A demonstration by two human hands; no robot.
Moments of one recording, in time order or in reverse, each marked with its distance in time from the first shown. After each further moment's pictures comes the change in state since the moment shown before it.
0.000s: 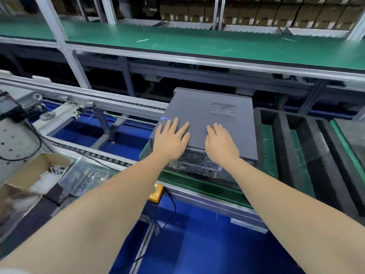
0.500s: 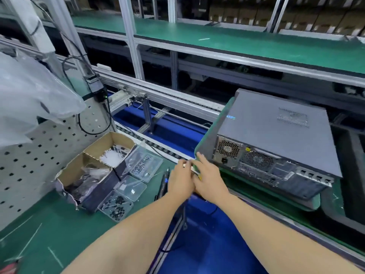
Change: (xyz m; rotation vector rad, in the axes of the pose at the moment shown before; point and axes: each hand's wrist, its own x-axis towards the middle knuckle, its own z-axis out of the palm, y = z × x) left_hand -0.163 -0.131 0.049 -0.296 0.028 -0.321; right_hand -0.078 -0.210 0.099 0.397 -0.099 -0.306
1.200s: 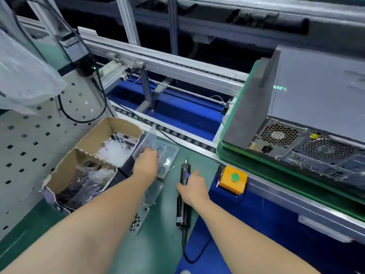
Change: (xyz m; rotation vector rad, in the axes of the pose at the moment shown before) left_hand 0.088 -0.217 -0.025 0.460 -0.256 -0.187; right_hand 0.076 -0.060 0.181 0.328 -0.236 0.703
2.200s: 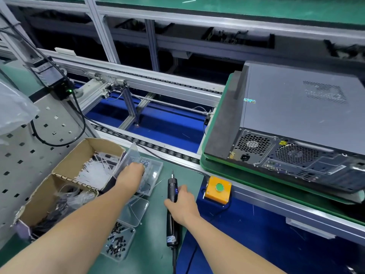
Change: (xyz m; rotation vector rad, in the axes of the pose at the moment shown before) left_hand 0.028 -0.005 -0.001 0.012 -0.080 0.071; right_hand -0.010 0.009 -0.014 0.094 -0.005 -0.066
